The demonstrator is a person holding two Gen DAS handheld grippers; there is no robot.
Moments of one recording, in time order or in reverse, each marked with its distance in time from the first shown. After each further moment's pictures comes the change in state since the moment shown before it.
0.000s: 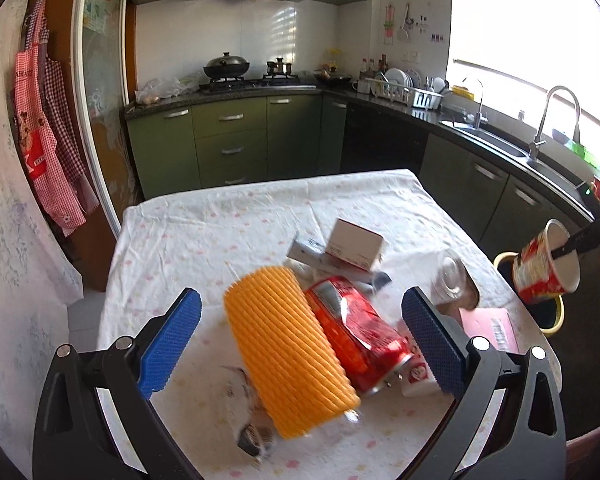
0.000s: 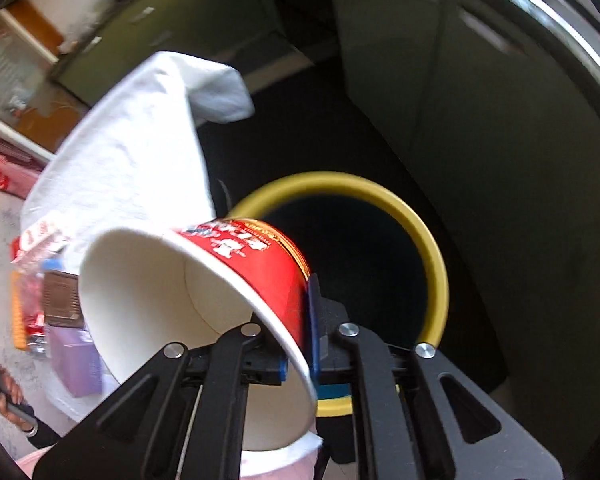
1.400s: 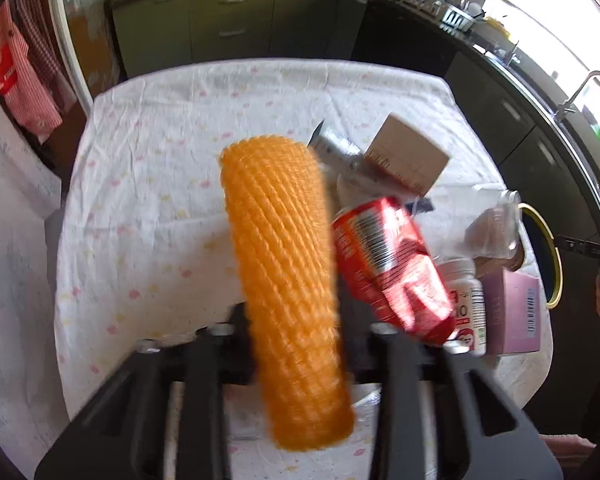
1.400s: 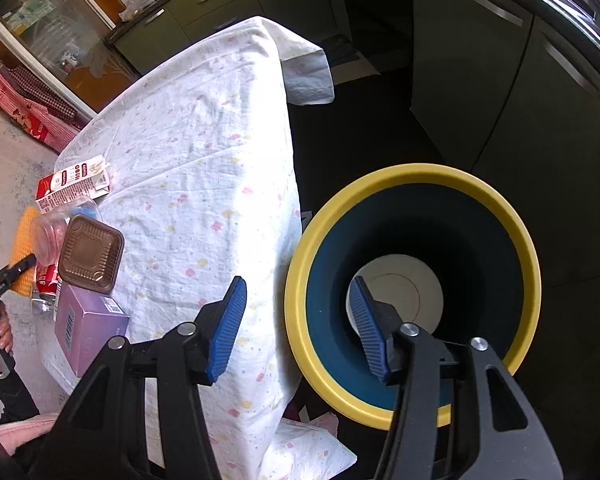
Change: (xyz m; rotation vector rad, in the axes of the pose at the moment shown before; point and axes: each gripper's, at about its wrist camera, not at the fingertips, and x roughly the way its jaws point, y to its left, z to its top) left arm 0.082 0.033 -0.005 -0.100 0.415 -0.063; right arm 0.023 0.084 -0.027 -0.190 -0.048 0.119
